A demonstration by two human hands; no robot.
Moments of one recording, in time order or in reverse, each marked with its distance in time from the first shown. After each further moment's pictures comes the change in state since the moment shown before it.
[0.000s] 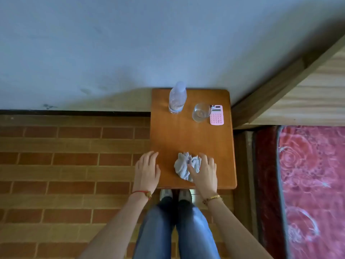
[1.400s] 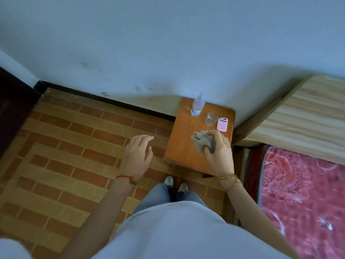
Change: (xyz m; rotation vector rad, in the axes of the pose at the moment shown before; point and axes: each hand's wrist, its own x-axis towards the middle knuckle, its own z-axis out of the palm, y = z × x) left_hand -0.200 0.058 -0.228 -0.139 0.370 -0.001; right_hand -0.169 -0.092 -0.207 0.111 0.128 -0.689
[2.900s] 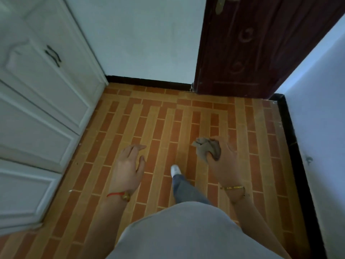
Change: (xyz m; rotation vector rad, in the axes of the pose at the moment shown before) left_hand -0.558 -0.185 -0.240 0.177 0.866 -1.268; right_hand -0.278 -0.489 0.358 0.213 -1.026 -0.980
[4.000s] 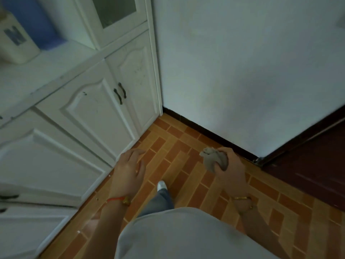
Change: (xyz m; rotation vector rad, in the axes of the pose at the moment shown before) left_hand 0.446 -0.313 -0.094 0.026 0.265 -0.422; right_hand 0.547 -0.188 0.318 0.028 -0.287 -0.224
